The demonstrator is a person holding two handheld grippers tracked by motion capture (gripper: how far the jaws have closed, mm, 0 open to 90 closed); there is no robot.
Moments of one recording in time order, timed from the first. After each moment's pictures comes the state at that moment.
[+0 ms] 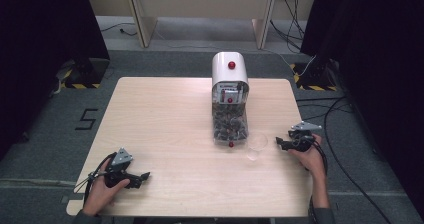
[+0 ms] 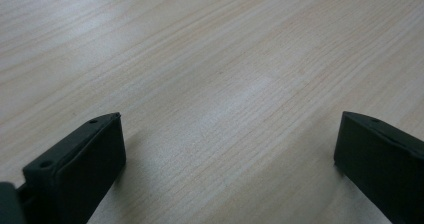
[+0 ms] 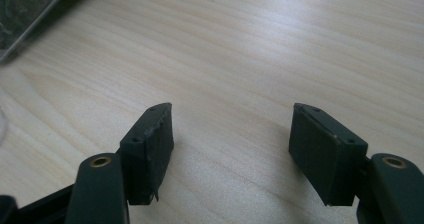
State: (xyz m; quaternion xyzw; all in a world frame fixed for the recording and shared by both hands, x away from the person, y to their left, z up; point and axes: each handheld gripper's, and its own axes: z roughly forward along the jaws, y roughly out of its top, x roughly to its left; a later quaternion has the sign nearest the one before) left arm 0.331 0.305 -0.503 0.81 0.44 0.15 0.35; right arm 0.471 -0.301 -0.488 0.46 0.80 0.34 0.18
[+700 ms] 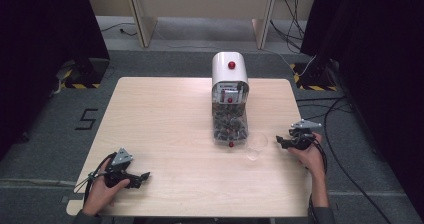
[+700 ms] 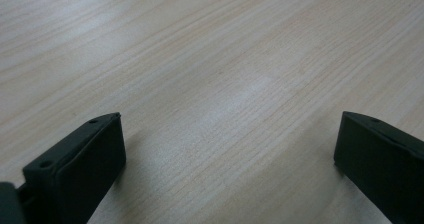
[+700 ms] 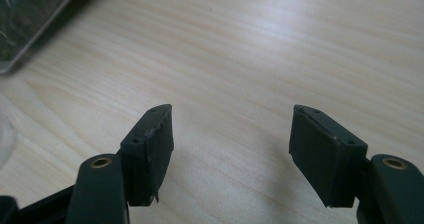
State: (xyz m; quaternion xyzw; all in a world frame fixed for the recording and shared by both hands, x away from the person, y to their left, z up) left arm 0.331 0.305 -0.503 0.81 0.44 0.15 0.35; right arm 0.472 -0.296 -0.475 0.46 0.80 0.33 0.19
